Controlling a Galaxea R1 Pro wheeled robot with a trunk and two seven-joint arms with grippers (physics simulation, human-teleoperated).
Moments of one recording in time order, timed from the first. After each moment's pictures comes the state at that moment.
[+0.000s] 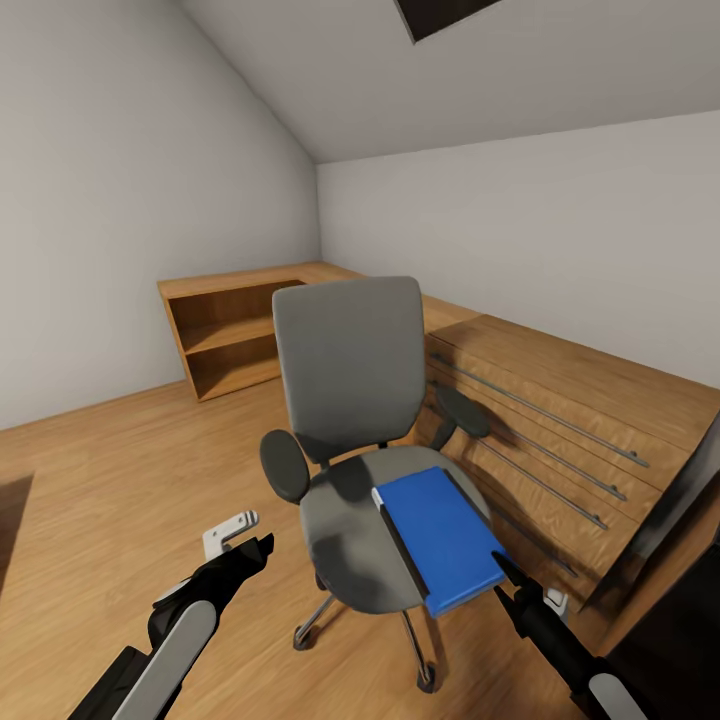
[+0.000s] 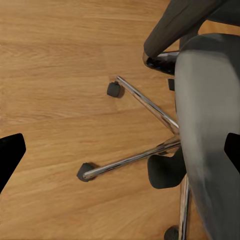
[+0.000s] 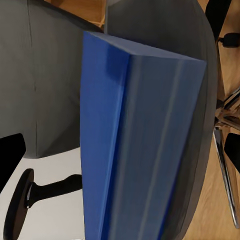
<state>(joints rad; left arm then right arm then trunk) -0.25 0.16 -0.36 -1.56 0.93 0.42 0.76 -0.31 -0.16 -0.15 -0.65 -1.16 0.40 0.70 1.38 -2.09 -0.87</state>
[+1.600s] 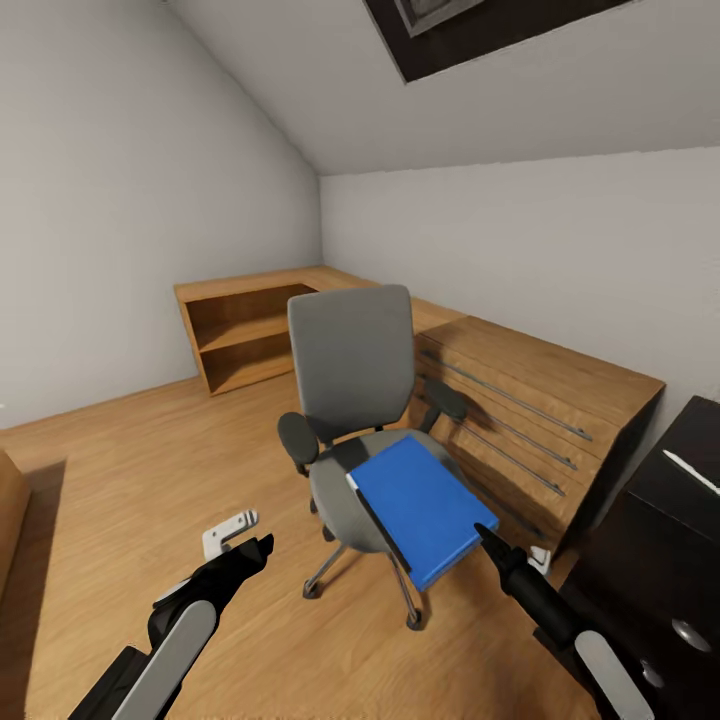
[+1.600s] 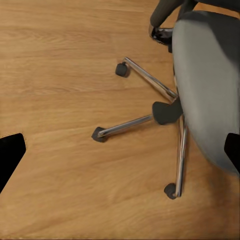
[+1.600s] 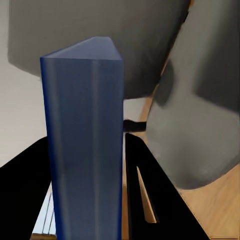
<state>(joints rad) -0.25 0.16 -0.36 -1.56 0.94 0.41 0.76 -0.31 -0.17 -0.08 -0.87 -1.10 0.40 0.70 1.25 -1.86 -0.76</state>
